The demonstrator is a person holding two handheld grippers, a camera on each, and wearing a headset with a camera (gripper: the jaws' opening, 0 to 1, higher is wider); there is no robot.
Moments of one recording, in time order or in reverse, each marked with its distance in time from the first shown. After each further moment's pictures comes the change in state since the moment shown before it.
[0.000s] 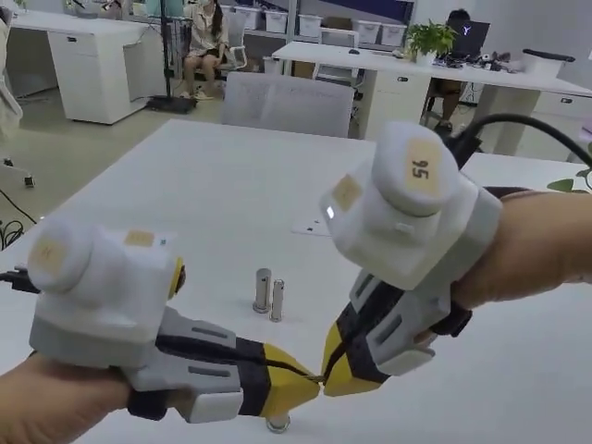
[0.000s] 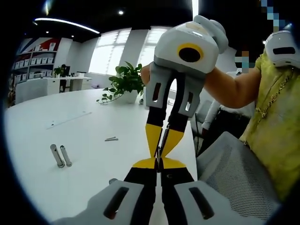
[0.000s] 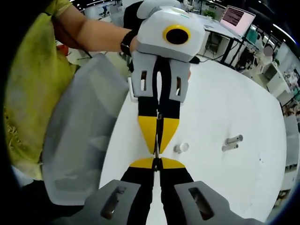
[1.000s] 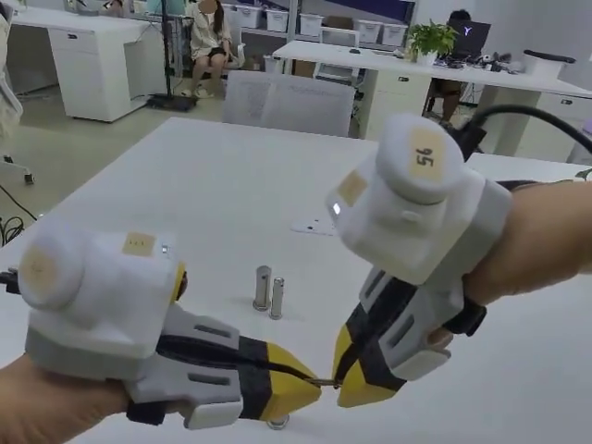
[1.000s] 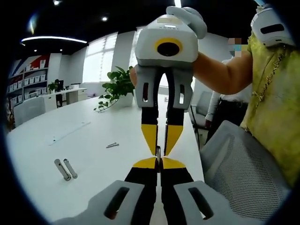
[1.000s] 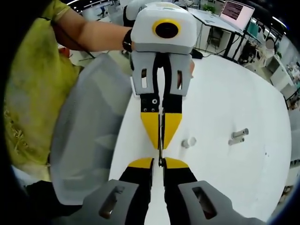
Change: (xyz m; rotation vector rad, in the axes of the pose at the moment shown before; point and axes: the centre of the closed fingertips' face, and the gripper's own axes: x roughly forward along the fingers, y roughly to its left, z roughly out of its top) left arm 0.001 -0.006 0.001 0.146 0.015 0.000; right arm -0.005 0.012 -0.006 0.045 0.037 0.057
